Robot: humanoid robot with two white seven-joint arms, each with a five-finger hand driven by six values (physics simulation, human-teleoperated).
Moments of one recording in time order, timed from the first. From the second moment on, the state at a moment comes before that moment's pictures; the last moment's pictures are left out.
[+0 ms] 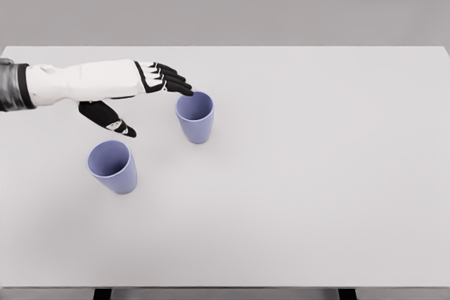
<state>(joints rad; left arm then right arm) -1.01 1.01 -1.11 -1.65 0.14 -0.61 -0.37 -0.02 0.00 -0.07 0.13 0.08 -0.15 0.14</state>
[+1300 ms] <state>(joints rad) -1.05 0.62 -1.22 -1.18 -0.03 -0.61 -0.37 -0.01 0.00 -0.07 0.14 0.07 -0.15 0.14</state>
